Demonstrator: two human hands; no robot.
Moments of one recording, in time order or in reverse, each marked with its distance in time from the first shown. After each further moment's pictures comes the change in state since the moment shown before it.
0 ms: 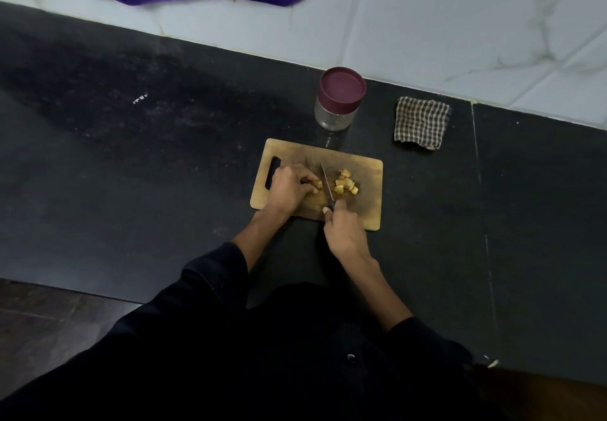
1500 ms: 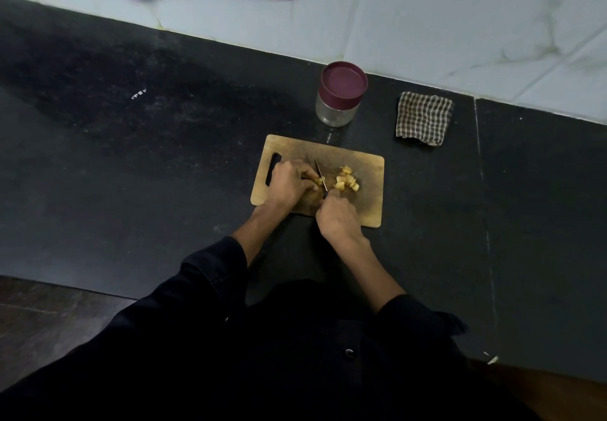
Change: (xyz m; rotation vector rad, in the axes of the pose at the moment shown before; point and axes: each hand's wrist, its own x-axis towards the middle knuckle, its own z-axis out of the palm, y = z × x) left_hand 0.006 -0.005 0.001 0.000 -0.021 -0.008; right_hand 0.017 -0.021 -0.002 -0.121 -0.075 0.057
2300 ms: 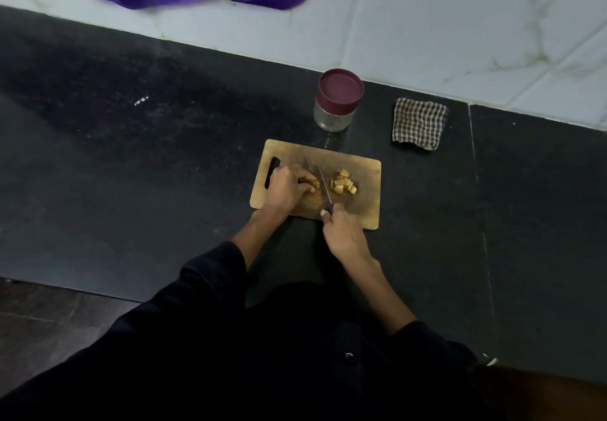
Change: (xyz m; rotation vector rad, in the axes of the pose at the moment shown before) left_hand -0.005 -0.003 0.001 -0.007 0.023 0.015; right_hand -0.024 0.018 -0.002 0.182 0.002 -0.010
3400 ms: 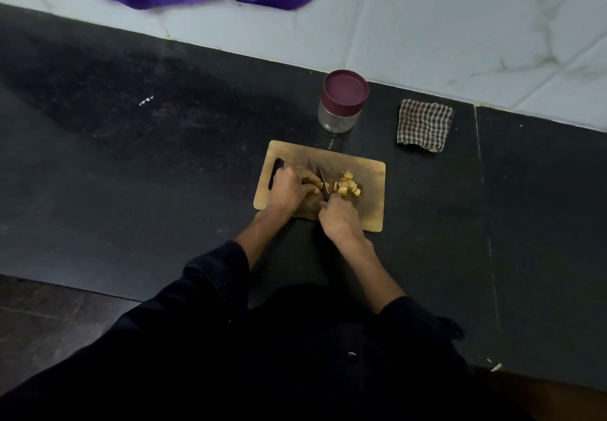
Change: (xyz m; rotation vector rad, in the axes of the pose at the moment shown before) left_hand 0.001 0.001 -0.002 -0.003 -0.007 0.005; right_hand 0.029 -0.019 0.002 -0.110 -0.021 0.045
